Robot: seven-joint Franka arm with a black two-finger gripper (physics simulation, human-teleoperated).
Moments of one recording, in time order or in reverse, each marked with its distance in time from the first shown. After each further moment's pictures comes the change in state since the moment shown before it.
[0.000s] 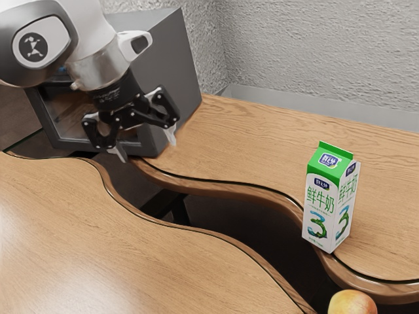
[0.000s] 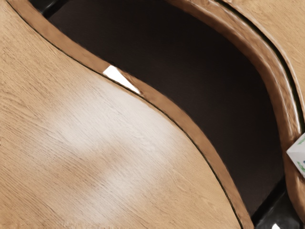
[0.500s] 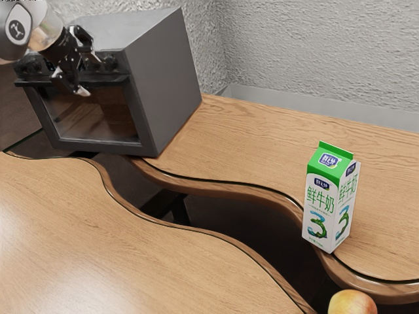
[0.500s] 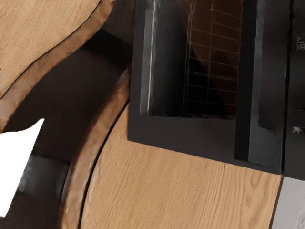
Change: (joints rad) arm 0.688 0.406 -0.228 0.434 0.006 0.338 -0.705
